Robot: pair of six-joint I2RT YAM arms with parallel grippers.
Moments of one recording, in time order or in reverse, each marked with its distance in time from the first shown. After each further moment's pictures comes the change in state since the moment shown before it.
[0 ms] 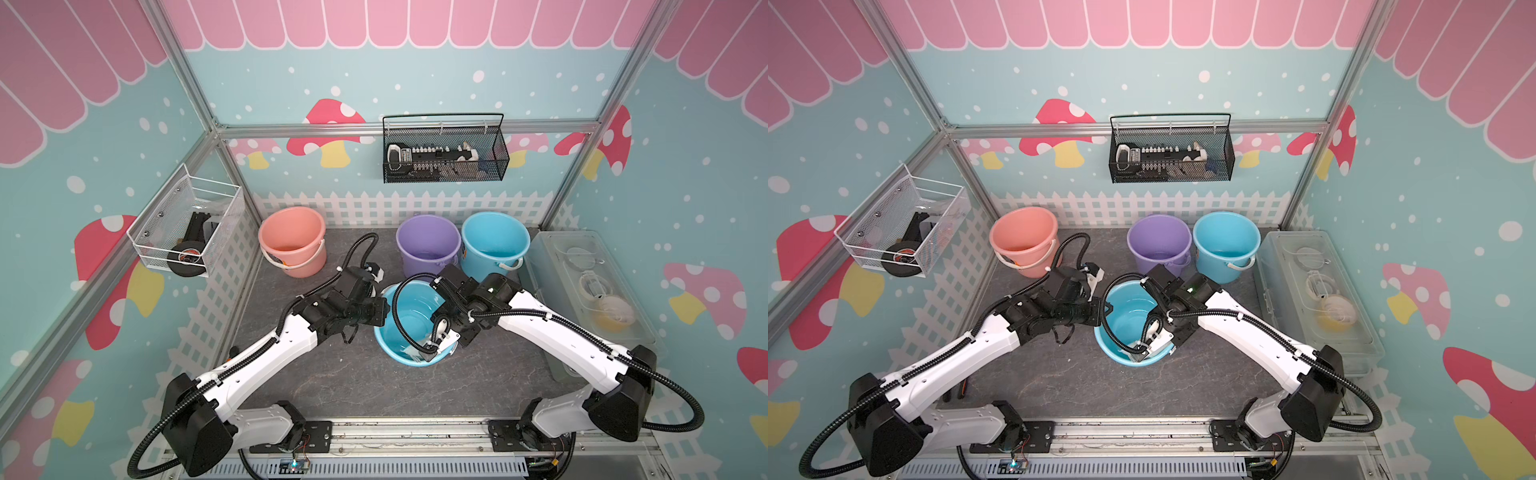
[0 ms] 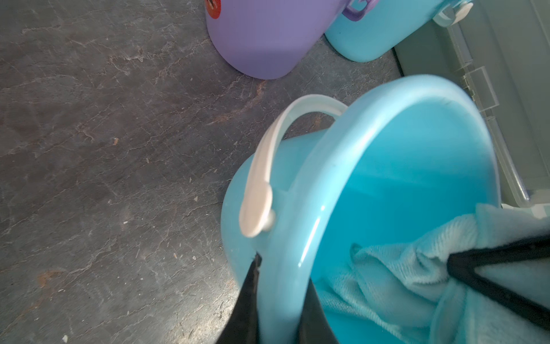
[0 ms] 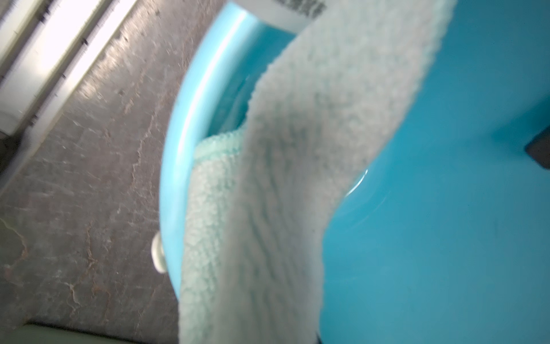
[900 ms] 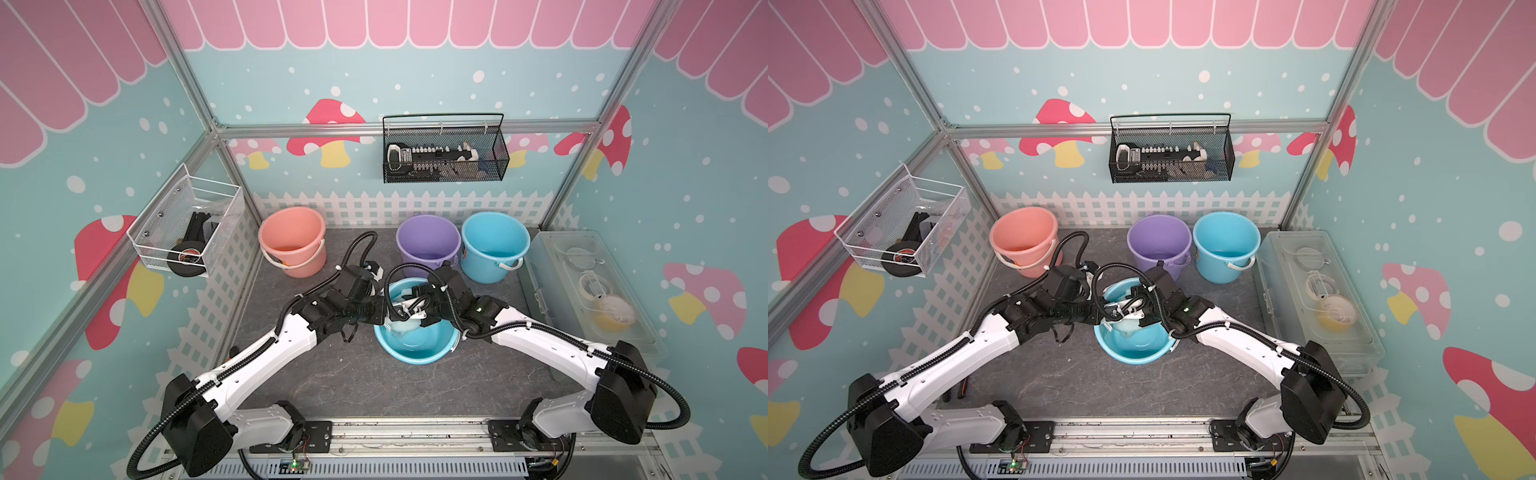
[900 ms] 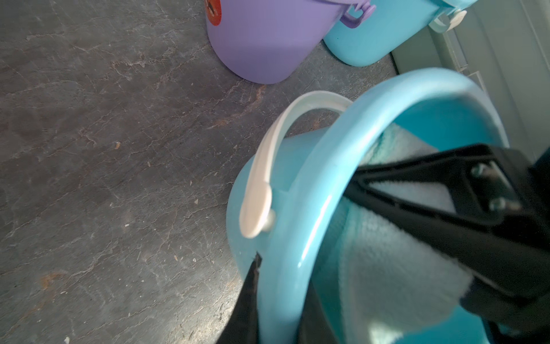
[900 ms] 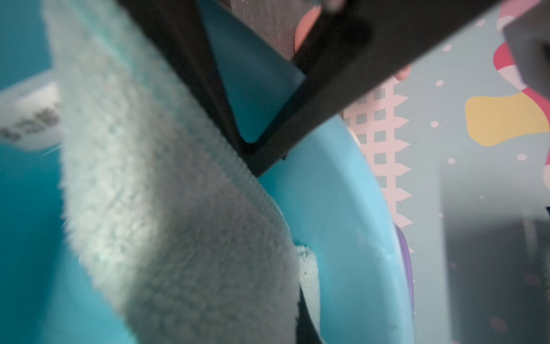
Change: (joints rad) left arm 0.001 0.000 0.011 -0.004 0.000 0.000; right arm -0.011 -0.013 -0.314 0.993 0.106 0.426
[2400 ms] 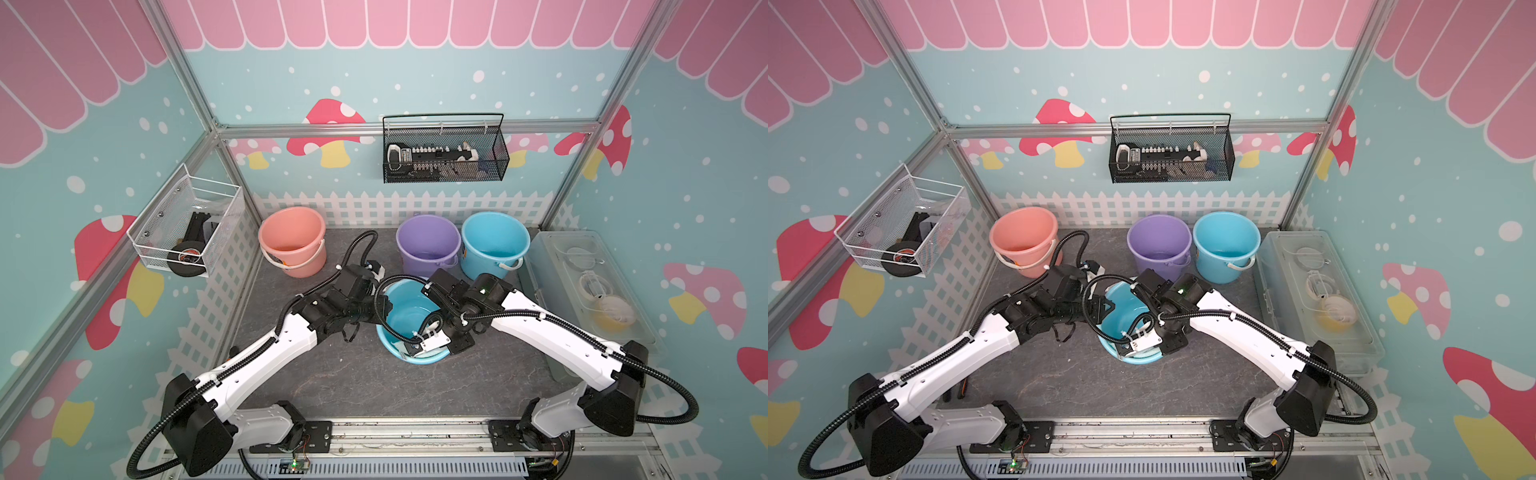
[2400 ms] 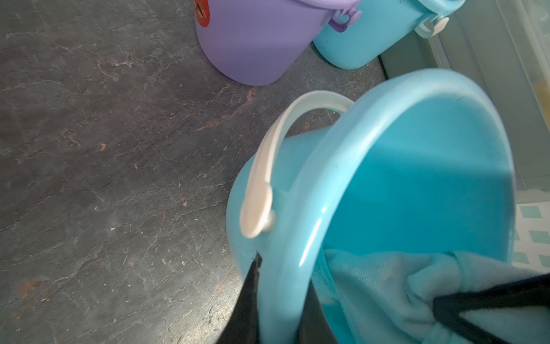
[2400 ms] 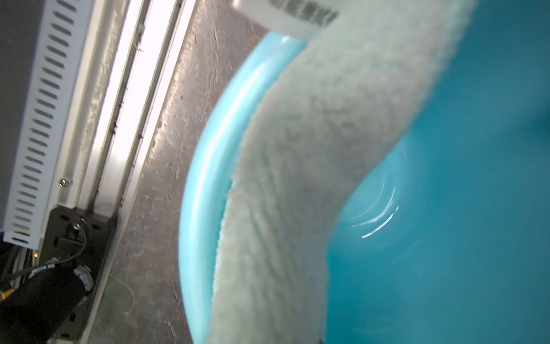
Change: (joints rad) left arm -0.001 0.001 0.007 0.009 0.019 -0.018; right arm 0.083 0.040 0.347 -1.038 -0.164 -0.017
